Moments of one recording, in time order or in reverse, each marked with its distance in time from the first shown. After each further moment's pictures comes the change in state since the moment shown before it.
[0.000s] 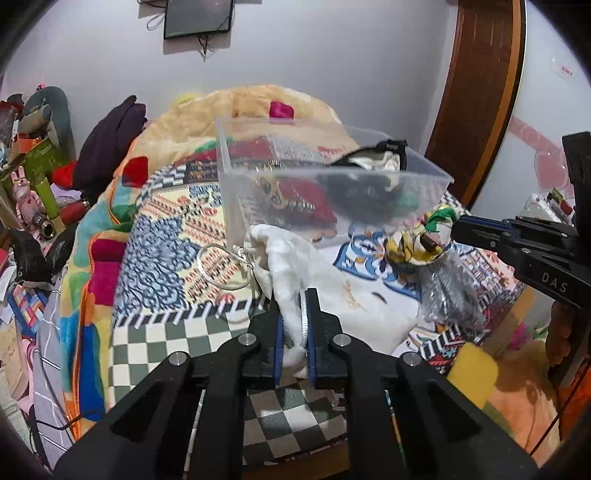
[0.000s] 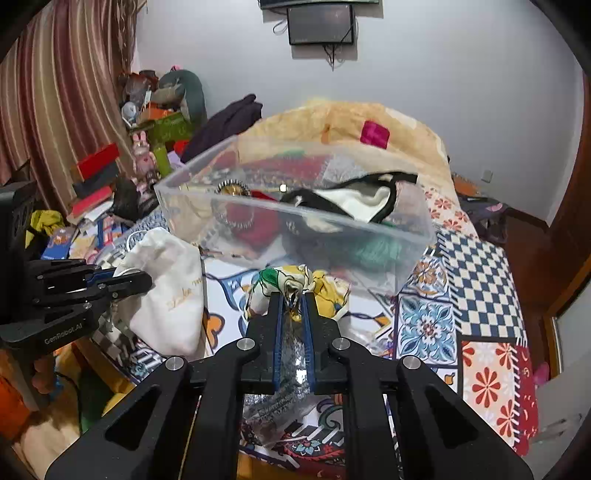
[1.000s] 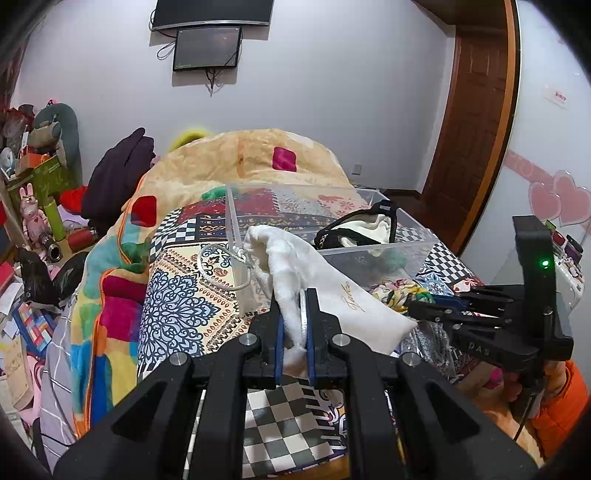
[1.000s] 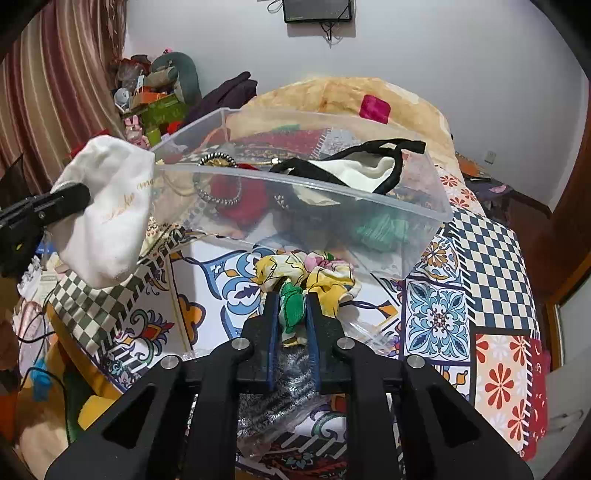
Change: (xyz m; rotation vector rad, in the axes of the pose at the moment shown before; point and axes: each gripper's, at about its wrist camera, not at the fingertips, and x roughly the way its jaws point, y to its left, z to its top) left arm -0.035 0.002 0.029 -0.021 -0.133 0.000; right arm 0.033 -0.009 -0.004 0.017 0.091 0.004
